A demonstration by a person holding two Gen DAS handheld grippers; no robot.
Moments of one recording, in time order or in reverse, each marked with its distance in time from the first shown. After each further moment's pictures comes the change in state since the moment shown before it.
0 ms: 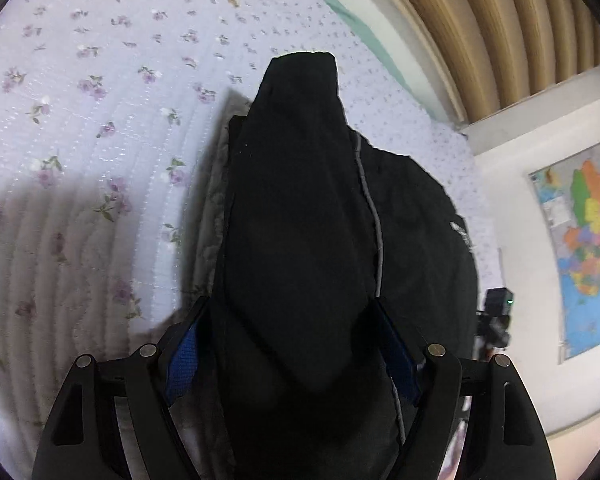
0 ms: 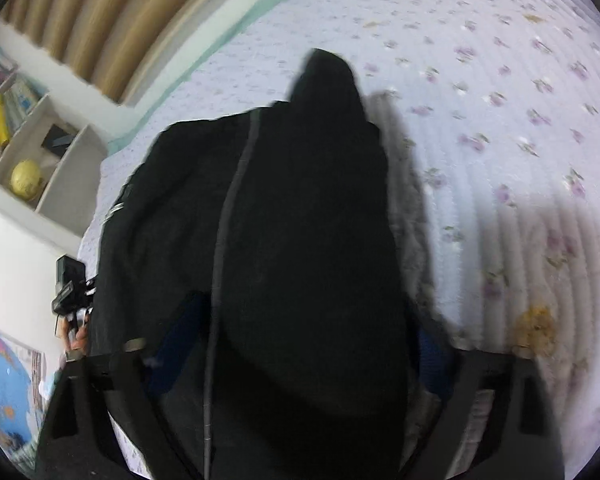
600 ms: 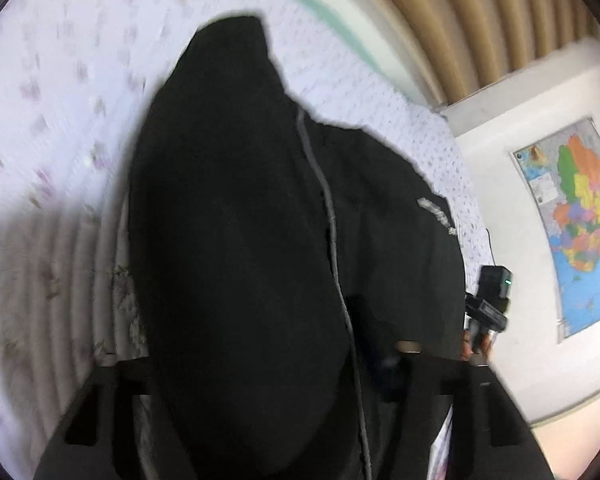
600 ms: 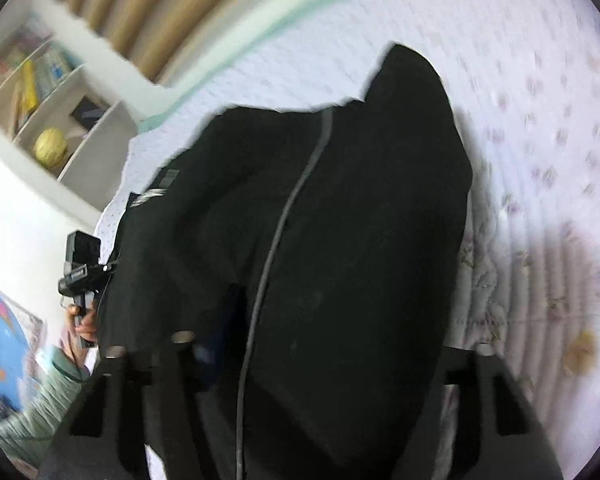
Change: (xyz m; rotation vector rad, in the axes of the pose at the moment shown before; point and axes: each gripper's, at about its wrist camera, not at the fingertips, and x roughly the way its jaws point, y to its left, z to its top) left arm 0.009 -0.051 -0.022 0.093 -0.024 0.007; right arm 0.000 0.048 -0.003 -0.135 -0.029 0.031
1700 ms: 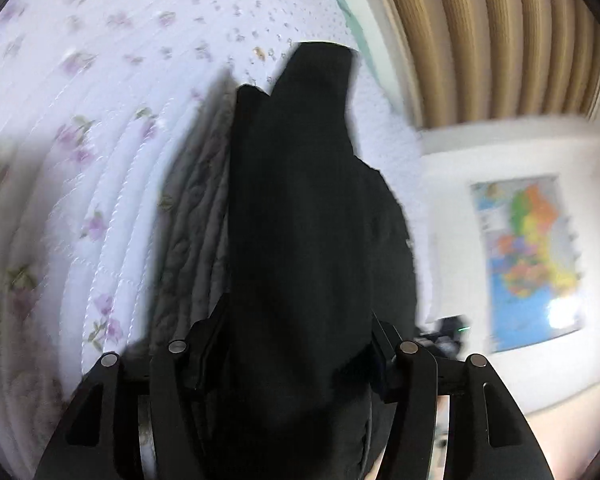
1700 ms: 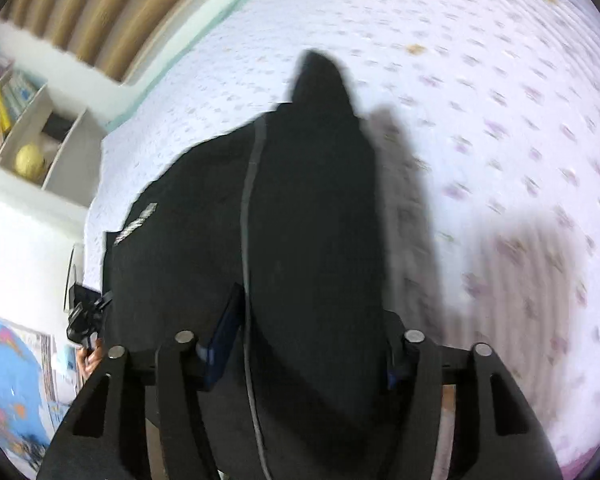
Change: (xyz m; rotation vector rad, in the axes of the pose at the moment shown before) left arm -0.112 0.037 -0.224 -0.335 -0.005 -0.221; right arm -0.155 0.056 -0.190 0.288 0.096 -0.149
